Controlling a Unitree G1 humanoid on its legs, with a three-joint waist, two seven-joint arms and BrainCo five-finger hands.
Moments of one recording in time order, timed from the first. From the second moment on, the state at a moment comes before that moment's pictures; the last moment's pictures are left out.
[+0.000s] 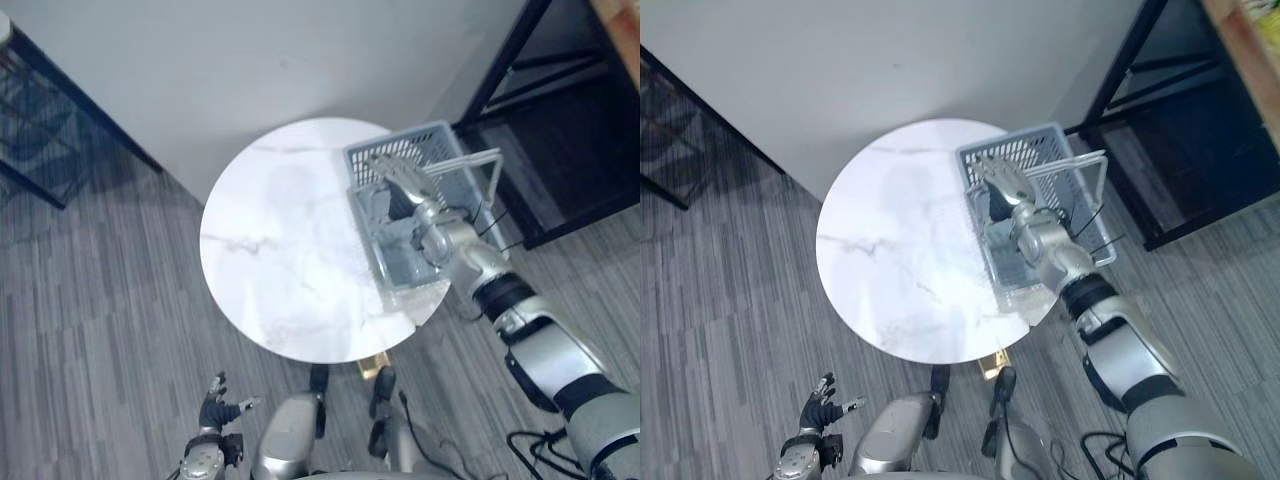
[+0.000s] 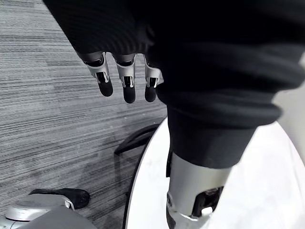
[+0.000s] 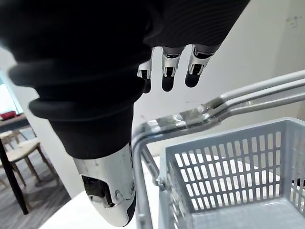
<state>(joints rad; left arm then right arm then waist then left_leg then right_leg) 0.19 0.16 0.00 0.71 -0.15 -0.25 0.16 -1.06 -0.47 0.56 0.93 -0.74 -0.07 -0.27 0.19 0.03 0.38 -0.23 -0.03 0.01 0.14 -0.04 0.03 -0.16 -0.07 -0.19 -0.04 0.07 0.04</state>
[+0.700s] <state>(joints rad) 0.14 0.14 -0.04 0.71 -0.20 -0.26 0.18 -1.15 -0.64 0.35 1.07 -0.77 0.05 -0.33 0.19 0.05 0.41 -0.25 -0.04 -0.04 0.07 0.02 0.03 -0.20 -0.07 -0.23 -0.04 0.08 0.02</state>
